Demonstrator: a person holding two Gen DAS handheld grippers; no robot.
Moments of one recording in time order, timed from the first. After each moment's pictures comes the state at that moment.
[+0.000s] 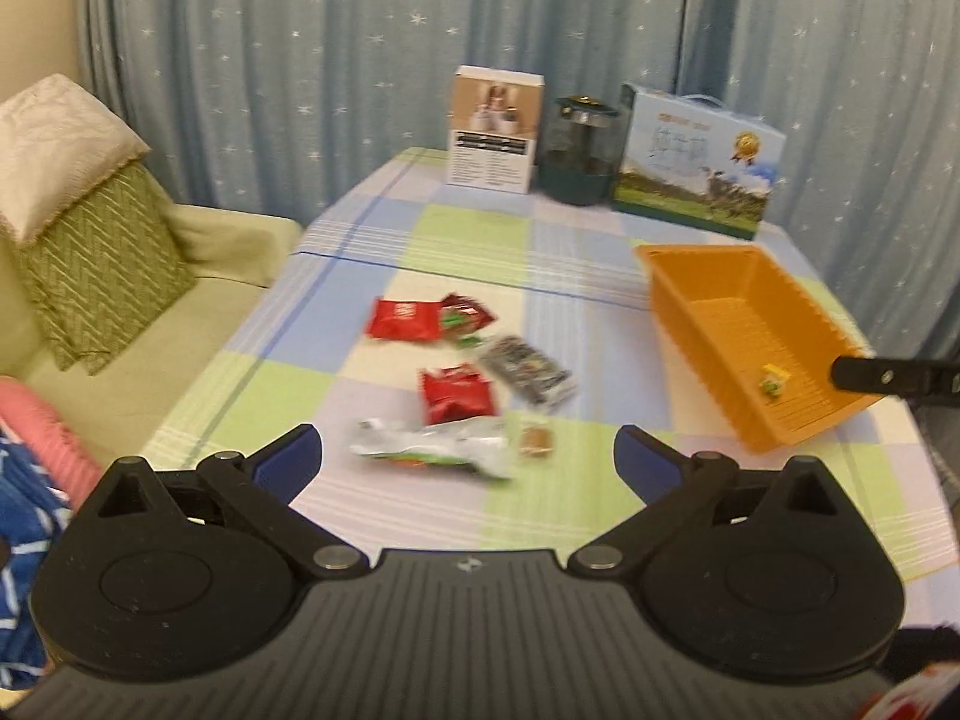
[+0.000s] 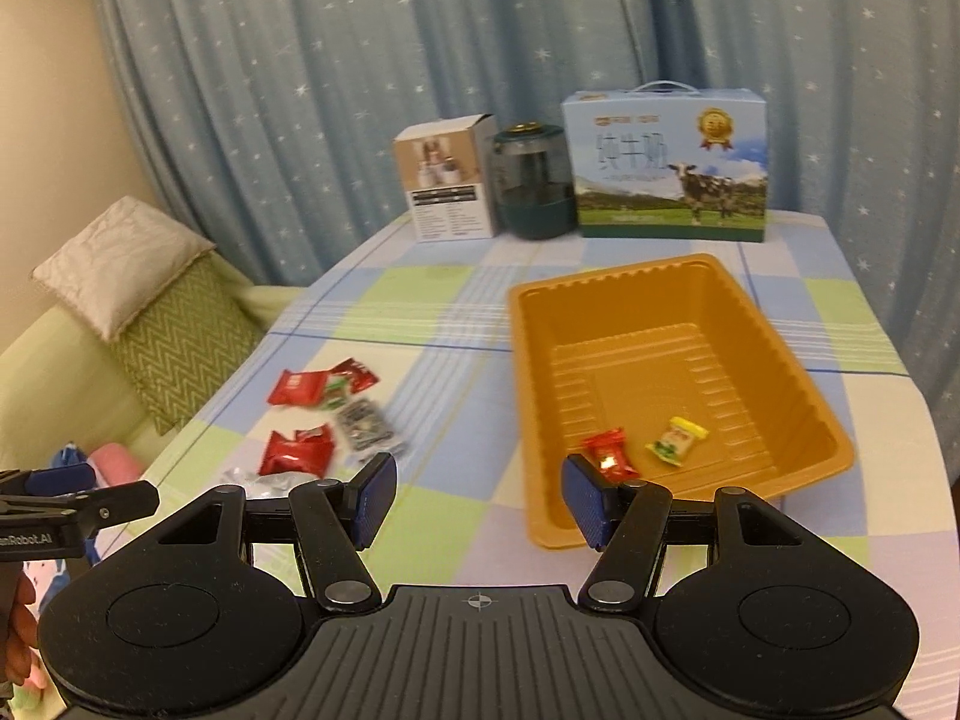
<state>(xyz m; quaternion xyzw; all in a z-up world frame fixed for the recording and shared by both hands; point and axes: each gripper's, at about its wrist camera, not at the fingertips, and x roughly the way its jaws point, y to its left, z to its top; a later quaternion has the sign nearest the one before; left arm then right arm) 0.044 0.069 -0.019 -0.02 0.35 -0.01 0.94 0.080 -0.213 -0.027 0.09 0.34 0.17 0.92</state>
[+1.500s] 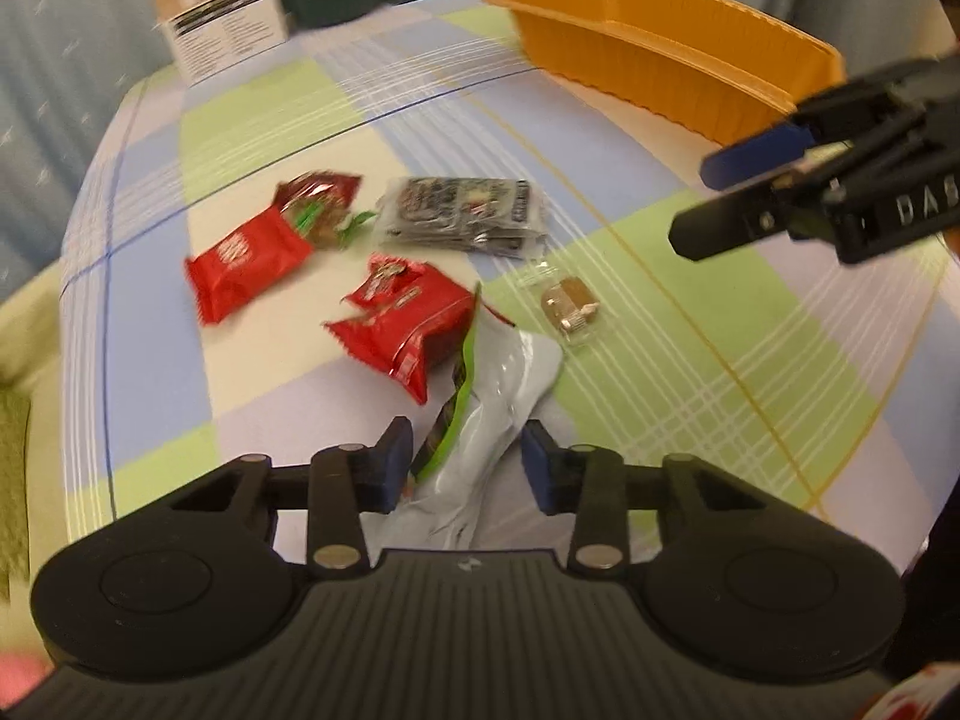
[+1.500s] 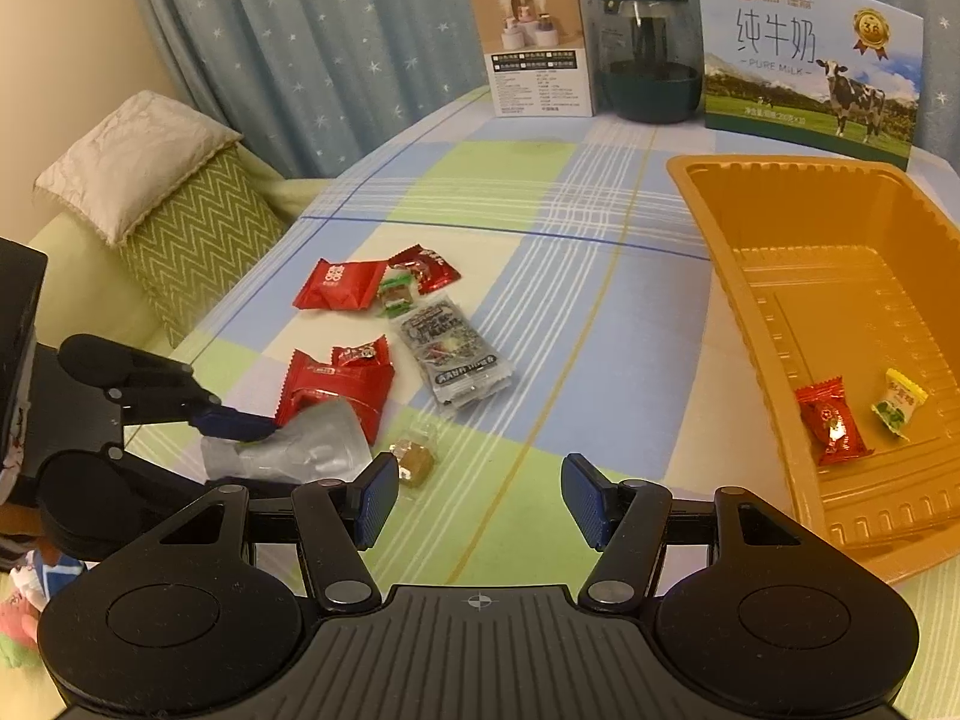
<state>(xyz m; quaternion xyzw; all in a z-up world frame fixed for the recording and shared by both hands) 0.173 0.088 -0.128 0.19 0.46 -0.26 0.83 0.159 -0.106 -0.118 0.06 0.42 0.22 0.88</state>
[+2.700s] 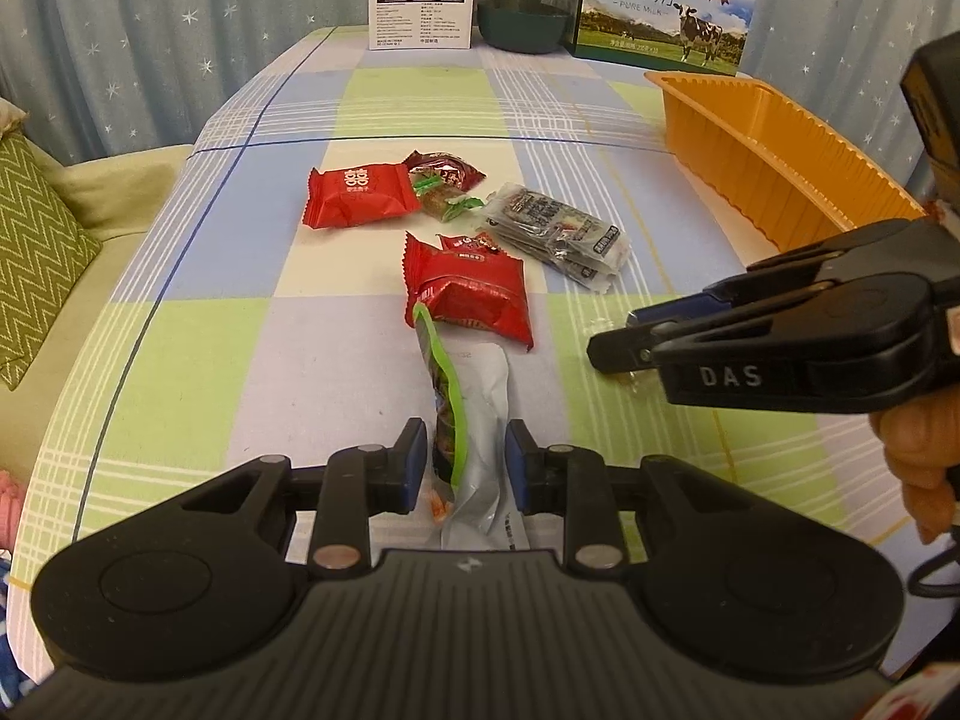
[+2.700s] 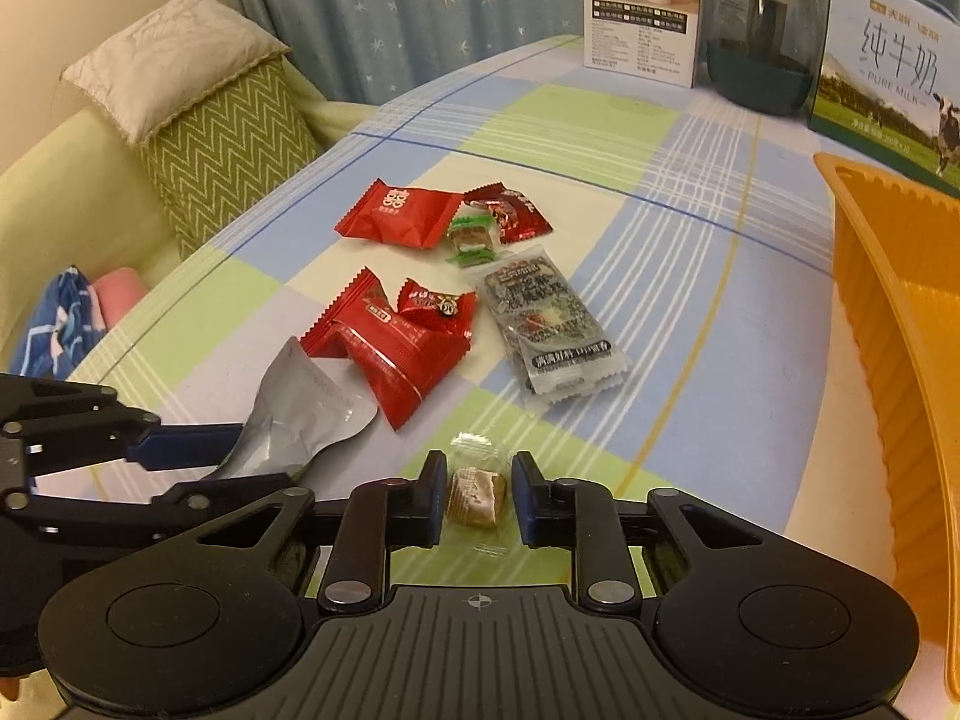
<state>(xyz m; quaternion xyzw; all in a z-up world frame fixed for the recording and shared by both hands) 0.133 0.099 -0.128 0.04 0.44 -0.11 0.89 0.182 -0.045 -0.152 -0.01 0.45 0.25 0.86</state>
